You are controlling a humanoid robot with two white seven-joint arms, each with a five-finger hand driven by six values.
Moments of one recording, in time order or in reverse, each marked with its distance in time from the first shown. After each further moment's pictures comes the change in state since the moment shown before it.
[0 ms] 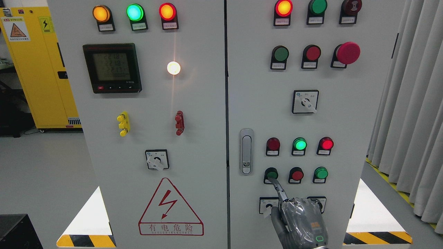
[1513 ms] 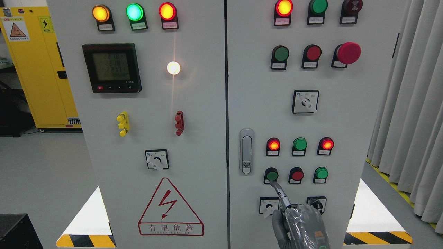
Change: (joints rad) left arm 0.000 0.000 0.000 0.000 0.000 0.000 0.000; right arm 0.106 0.001 0.034 -0.099 -0.247 -0.007 -0.045
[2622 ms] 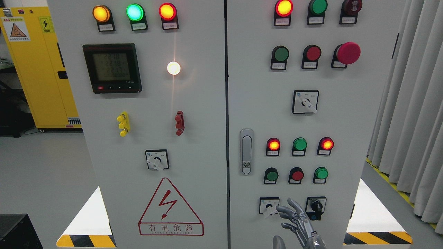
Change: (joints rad) left arm 0.000 0.000 0.000 0.000 0.000 0.000 0.000; right arm 0.192 0.001 0.055 -0.159 -0.733 0.005 0.046
